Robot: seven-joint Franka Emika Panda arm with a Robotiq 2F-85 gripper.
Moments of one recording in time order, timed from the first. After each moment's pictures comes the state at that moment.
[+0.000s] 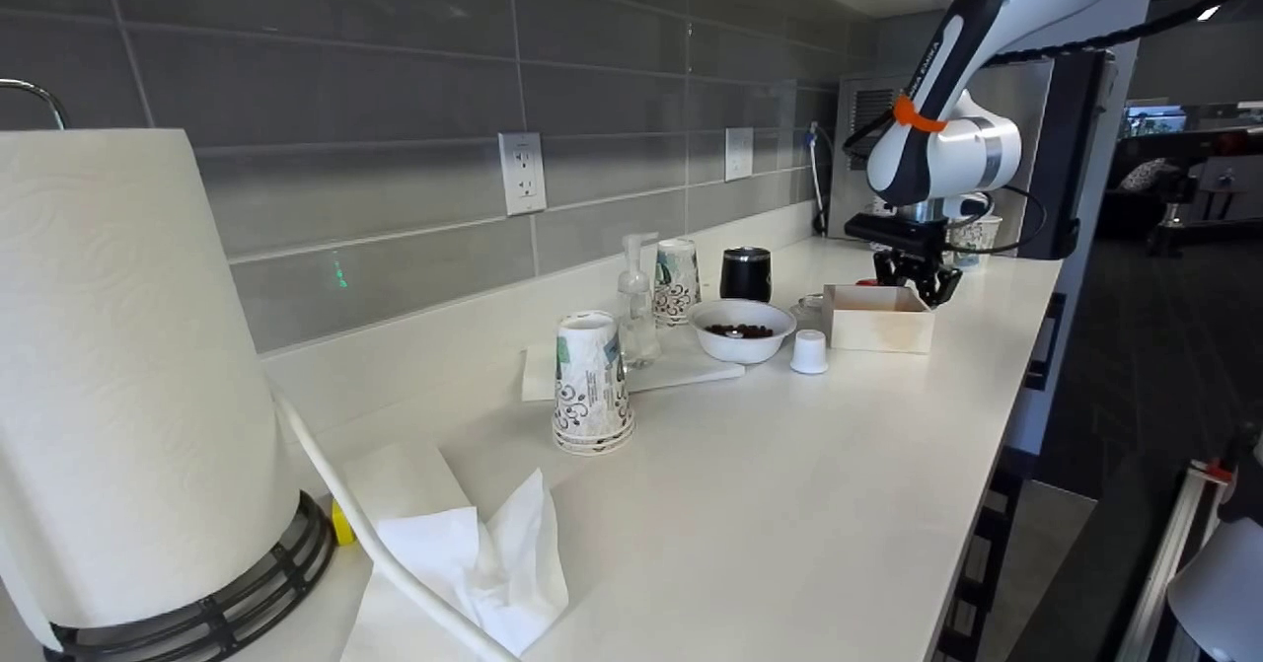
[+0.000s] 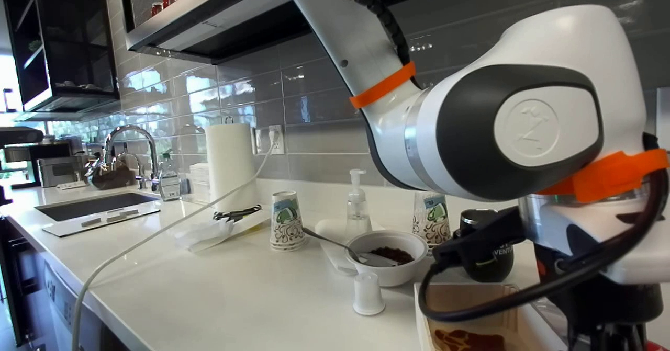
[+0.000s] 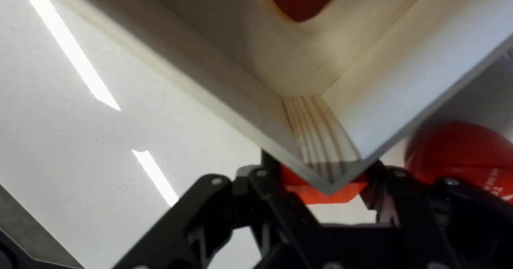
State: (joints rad) arm -0.27 0.26 -0.33 -2.36 -0.03 2.72 1.18
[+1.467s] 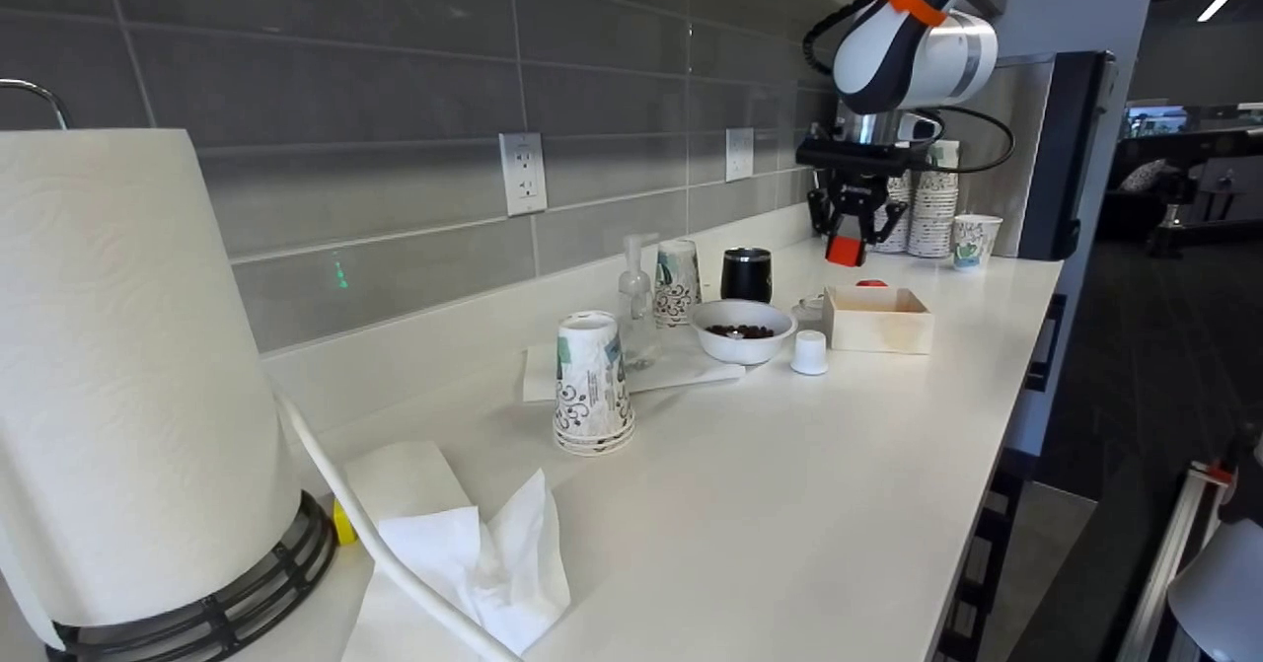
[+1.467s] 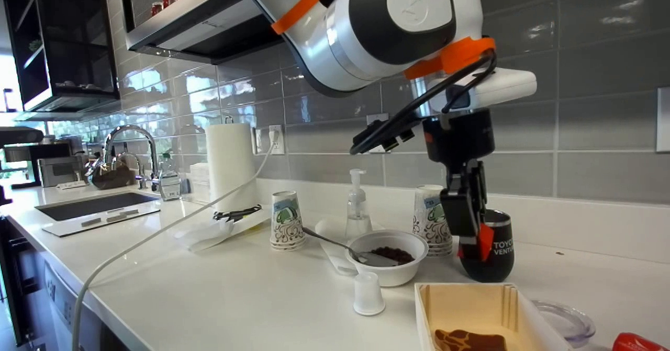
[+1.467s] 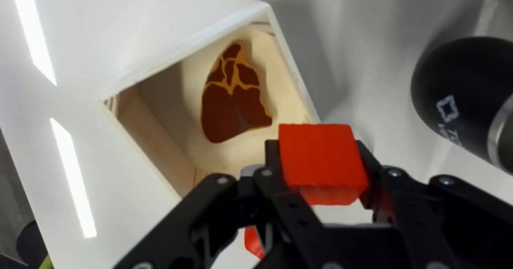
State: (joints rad) arm -0.17 -0.07 -0.18 -2.42 -0.08 2.52 1.05
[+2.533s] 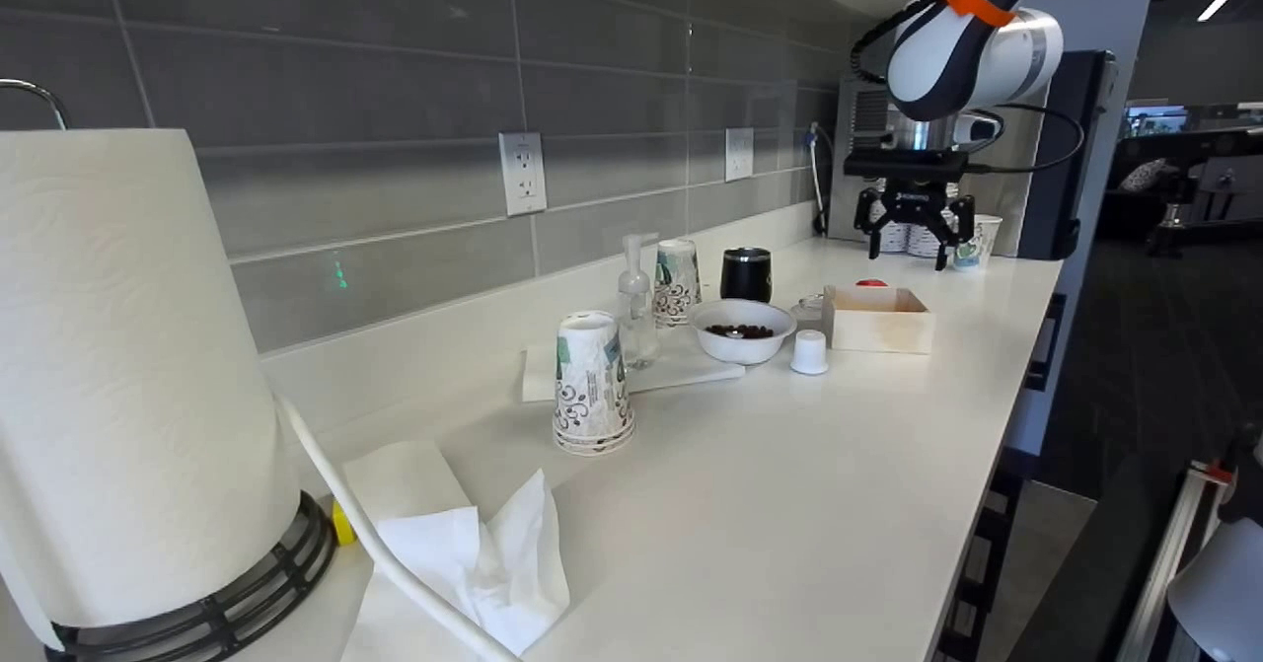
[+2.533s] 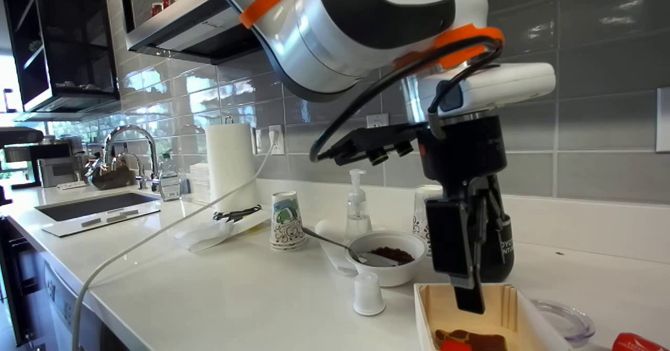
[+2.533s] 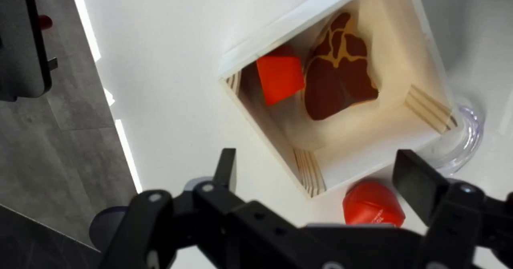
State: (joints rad) arm -0.28 -0.17 -0.18 -2.55 -0.21 2.48 1.14
